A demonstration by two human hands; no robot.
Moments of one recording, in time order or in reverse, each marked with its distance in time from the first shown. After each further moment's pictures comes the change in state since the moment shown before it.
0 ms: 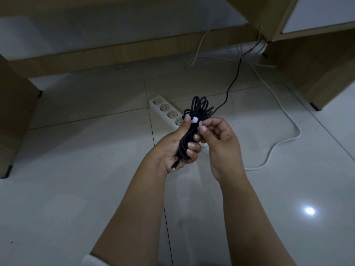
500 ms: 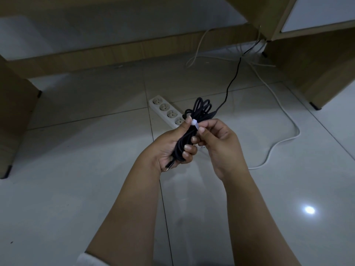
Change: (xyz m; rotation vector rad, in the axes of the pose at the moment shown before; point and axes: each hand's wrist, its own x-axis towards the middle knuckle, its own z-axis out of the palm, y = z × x) left_hand -0.006 0.007 -0.003 0.169 -0.026 -0.009; right_hand 0.002 -0.002 -0.005 -0.054 -0.093 0.075
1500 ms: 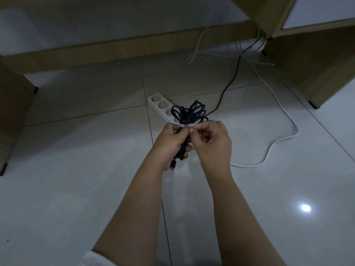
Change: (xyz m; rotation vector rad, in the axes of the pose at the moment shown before) left_hand 0.016 -0.016 -0.004 0.363 0.422 0.262; right_hand -0.007 0.014 0.018 -0.473 0.261 -0.215
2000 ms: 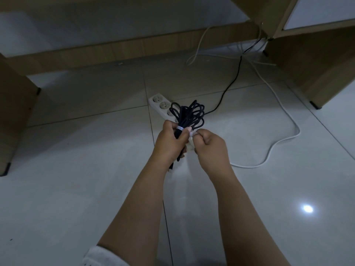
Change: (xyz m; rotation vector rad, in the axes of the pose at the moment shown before) left_hand 0.007 -0.011 -0.005 0.379 0.156 0.226; right_hand 0.002 -0.004 -0.004 -0.122 -0.252 0.178
